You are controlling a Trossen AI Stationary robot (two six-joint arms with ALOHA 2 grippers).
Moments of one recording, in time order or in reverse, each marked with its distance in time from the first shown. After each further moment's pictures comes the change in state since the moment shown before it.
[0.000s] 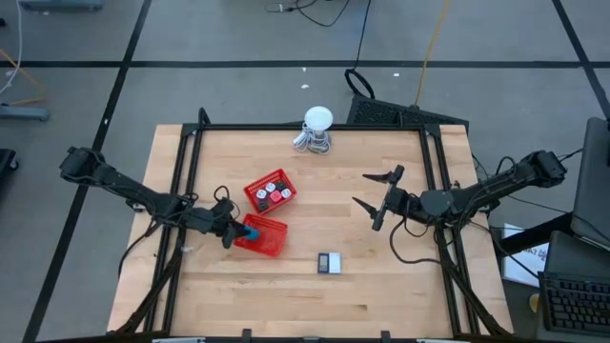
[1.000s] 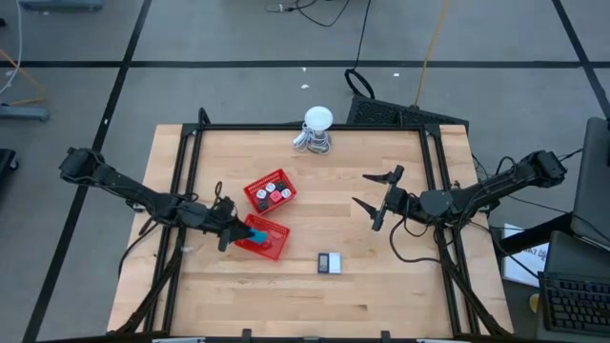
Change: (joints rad) left arm 0.014 0.000 0.000 0.246 0.069 0.192; right arm 0.000 0.000 0.000 -0.014 0.000 0.034
